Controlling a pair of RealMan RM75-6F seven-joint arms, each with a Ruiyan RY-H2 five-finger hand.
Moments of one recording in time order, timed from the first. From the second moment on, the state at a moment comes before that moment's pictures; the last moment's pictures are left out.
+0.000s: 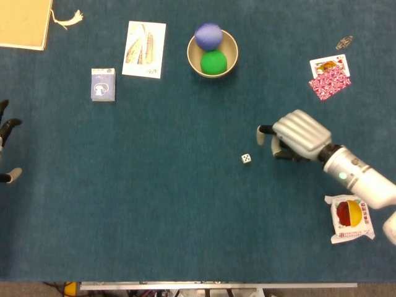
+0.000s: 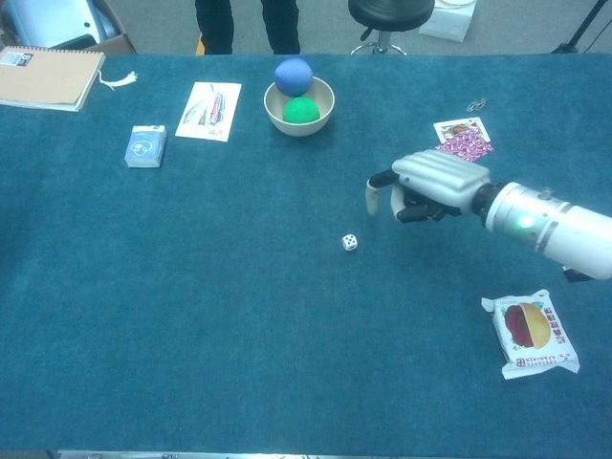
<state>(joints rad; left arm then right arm) -0.22 -1.26 0.00 -1.34 1.46 1.26 0.05 0.70 -1.53 -0.03 -1.32 -1.54 0.89 0.17</state>
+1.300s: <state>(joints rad) -0.35 -1.42 0.01 -1.20 1.58 1.22 -0.17 0.18 -0.83 -0.18 -2.10 -1.58 1.47 -0.33</state>
